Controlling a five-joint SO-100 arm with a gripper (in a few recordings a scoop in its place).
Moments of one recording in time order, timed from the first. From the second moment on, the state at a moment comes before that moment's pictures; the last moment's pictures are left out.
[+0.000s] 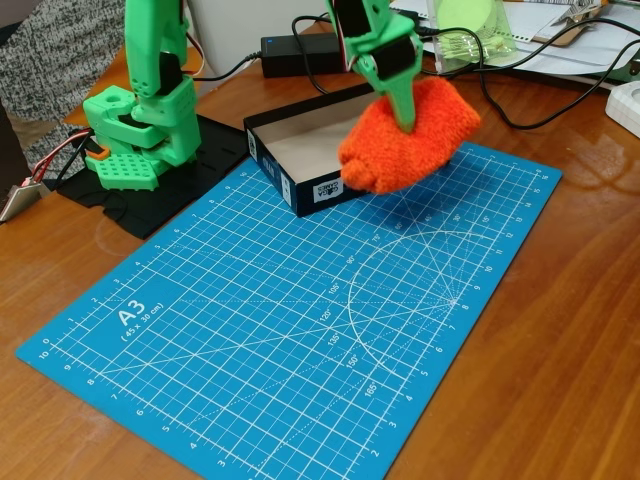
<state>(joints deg) -17.8 86.0 77.7 77.6 57.2</state>
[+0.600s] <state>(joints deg) -29.4 91.8 84.8 80.0 63.8</state>
